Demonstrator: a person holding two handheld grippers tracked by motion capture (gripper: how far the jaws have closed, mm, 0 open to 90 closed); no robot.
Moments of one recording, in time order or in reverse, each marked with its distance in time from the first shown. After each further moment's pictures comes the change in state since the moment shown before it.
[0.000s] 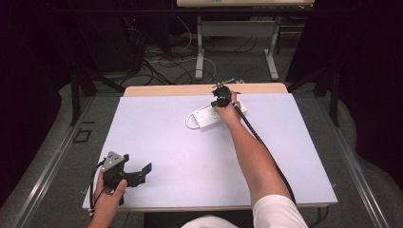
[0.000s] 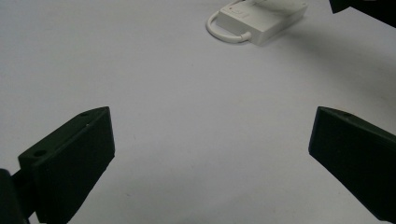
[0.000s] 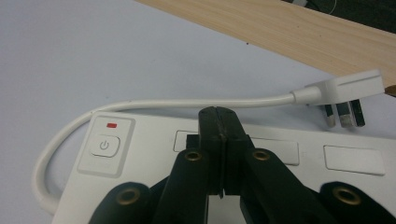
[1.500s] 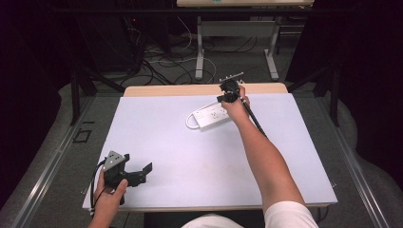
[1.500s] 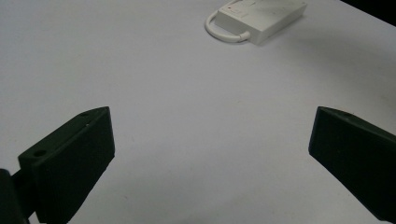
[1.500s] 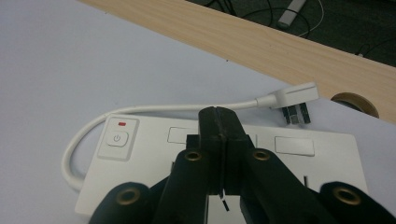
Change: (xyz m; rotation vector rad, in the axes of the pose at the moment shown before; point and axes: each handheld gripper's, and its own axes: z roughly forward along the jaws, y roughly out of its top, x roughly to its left) left arm -0.001 0.001 0.002 -0.002 0.000 0.003; right arm -0.010 0.010 -0.045 -0.034 -0.010 -0.005
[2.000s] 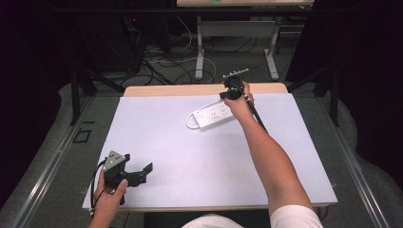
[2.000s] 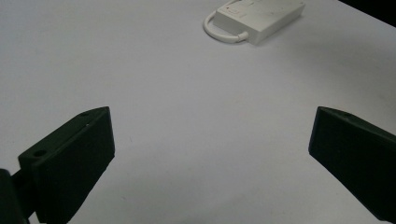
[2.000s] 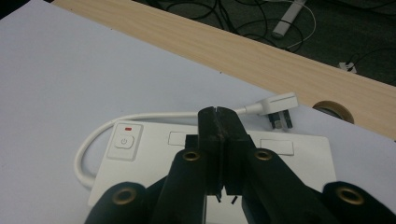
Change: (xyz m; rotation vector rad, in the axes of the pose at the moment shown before) left arm -0.001 0.000 -0.001 0.000 -0.002 0.002; right arm -0.002 0.007 -0.023 -0.040 -0.002 -0.005
